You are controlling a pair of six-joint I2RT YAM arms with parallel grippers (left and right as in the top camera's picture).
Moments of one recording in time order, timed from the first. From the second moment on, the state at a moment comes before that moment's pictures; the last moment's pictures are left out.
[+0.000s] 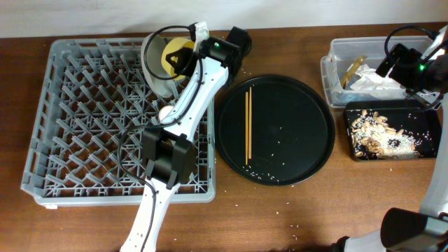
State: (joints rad) left arm -0.50 2.55 2.56 -1.43 -1.22 -0.46; right arm -0.33 1.67 1.95 -1.31 -0.10 0.32
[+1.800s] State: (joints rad) left arm -0.63 2.87 3.02 -1.51 -0.02 -0.42; right arm -0.33 1.67 1.95 -1.31 -0.10 0.32
